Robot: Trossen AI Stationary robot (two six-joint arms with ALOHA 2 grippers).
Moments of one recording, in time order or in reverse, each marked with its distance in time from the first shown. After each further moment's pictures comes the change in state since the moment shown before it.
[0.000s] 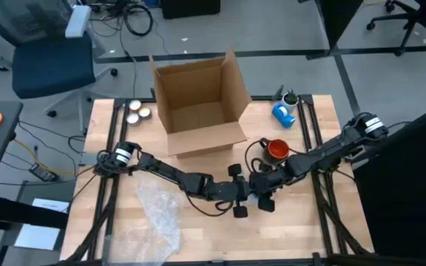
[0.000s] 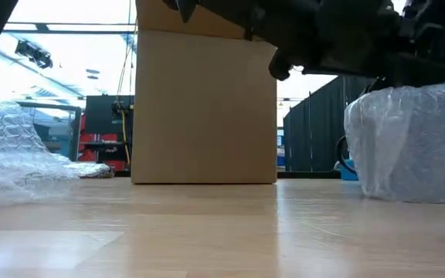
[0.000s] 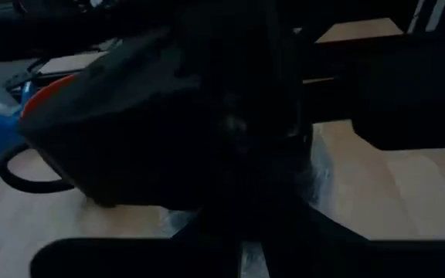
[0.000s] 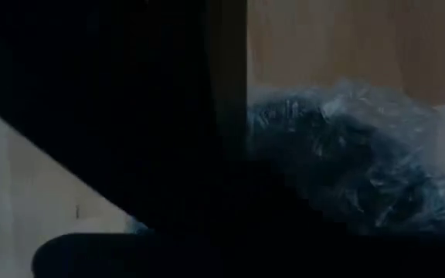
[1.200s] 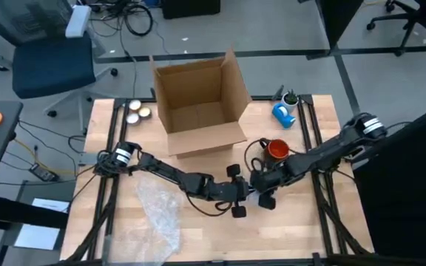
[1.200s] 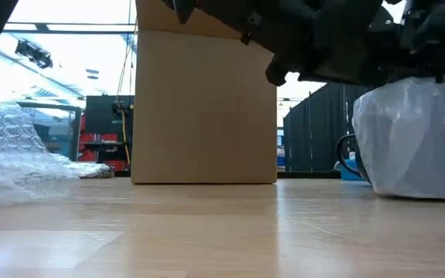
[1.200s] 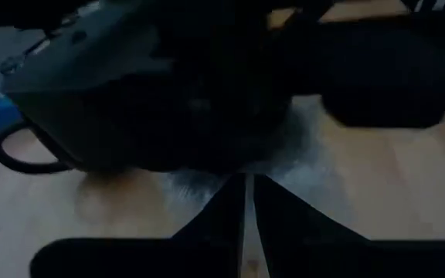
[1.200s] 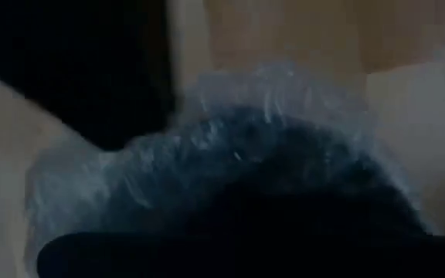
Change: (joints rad) left arm -0.001 0.005 0.002 -0.073 0.003 -0.025; right arm 0.000 0.079 0.030 -0.056 0.031 0.005
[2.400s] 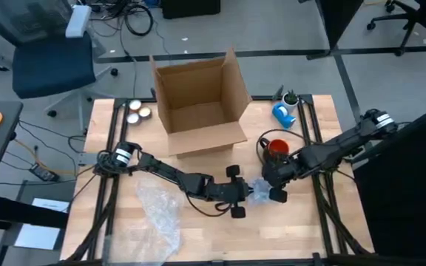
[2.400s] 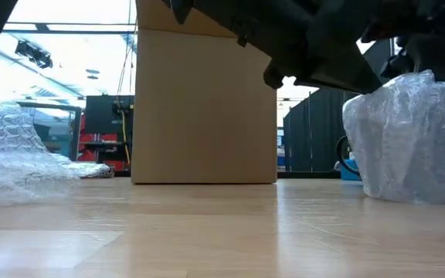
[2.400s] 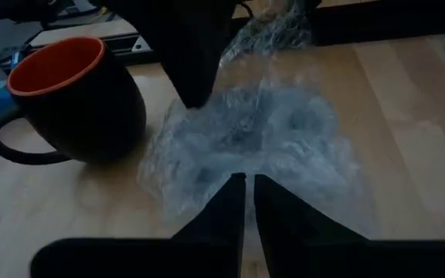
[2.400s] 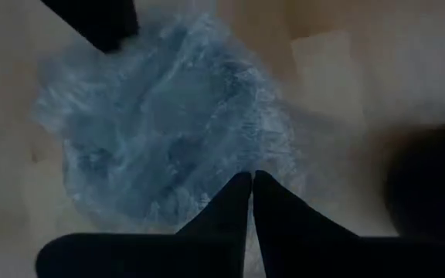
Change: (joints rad) left arm 0.000 0.000 0.000 -0.019 0.000 -0.003; right arm 0.020 -0.220 0.060 -0.284 0.060 0.049
